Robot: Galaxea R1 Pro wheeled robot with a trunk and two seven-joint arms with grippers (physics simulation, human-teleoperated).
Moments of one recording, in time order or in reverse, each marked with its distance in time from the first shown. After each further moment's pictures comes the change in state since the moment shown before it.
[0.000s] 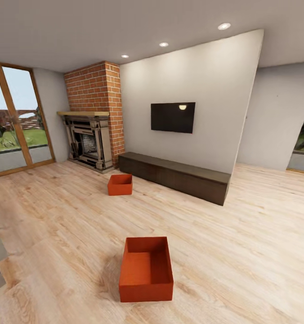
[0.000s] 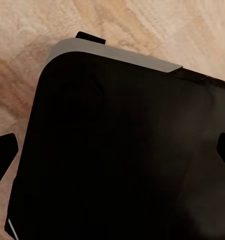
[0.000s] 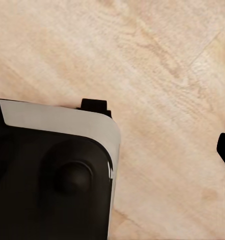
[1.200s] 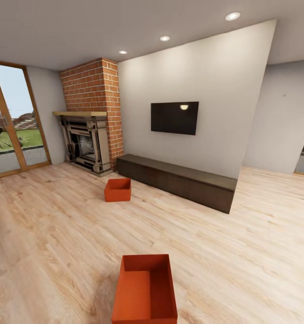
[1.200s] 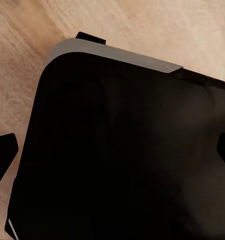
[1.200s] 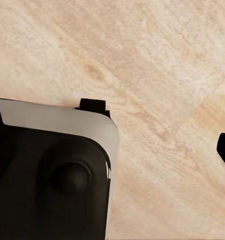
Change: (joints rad) left arm 0.000 0.000 0.001 0.000 0.000 0.000 0.000; right arm 0.000 -0.002 0.003 0.000 0.003 0.000 0.000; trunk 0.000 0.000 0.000
